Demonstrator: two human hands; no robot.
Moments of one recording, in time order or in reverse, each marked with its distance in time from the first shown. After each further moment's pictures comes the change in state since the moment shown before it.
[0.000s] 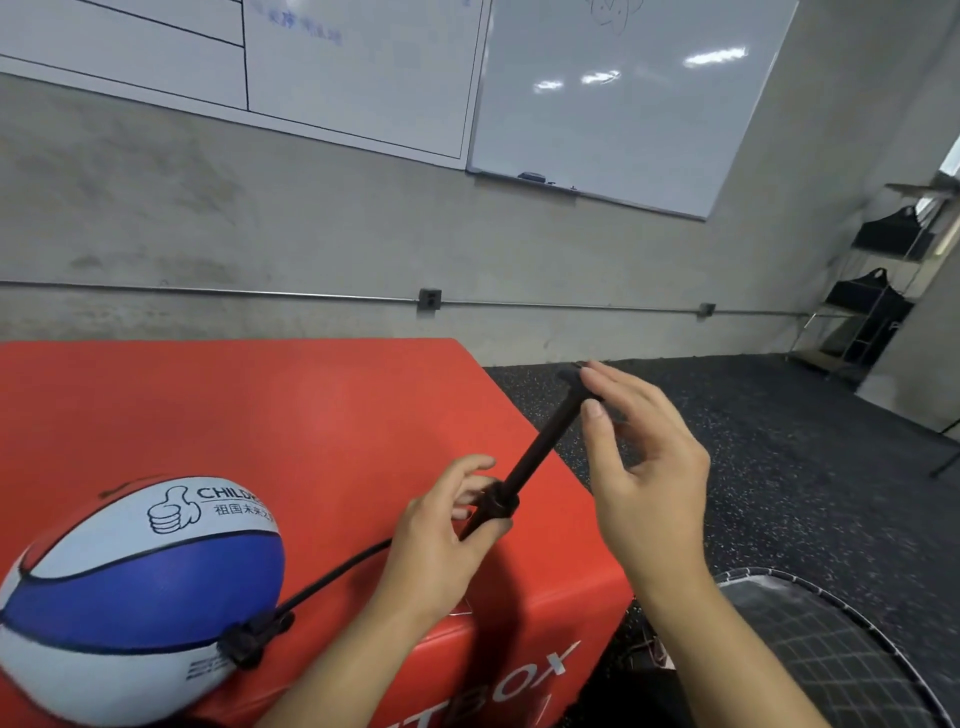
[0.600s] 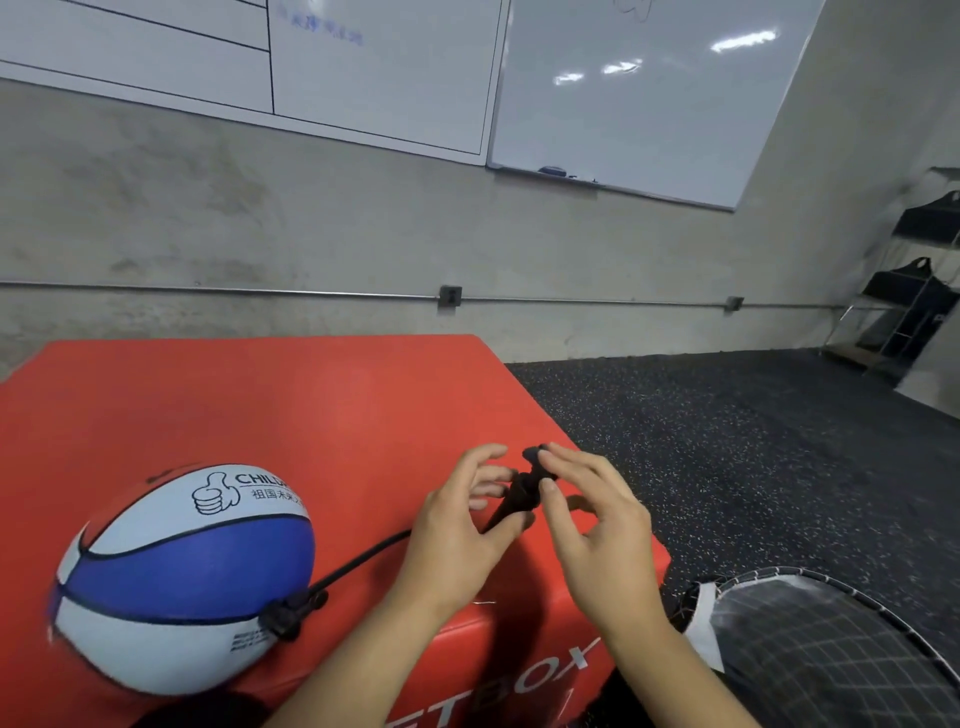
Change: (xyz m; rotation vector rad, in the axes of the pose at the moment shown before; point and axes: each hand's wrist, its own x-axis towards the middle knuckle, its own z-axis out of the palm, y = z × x) left_hand -0.001 -0.004 -0.002 -0.004 0.024 0.002; right_hand -0.062 0.033 0.031 0.015 -0.188 0.109
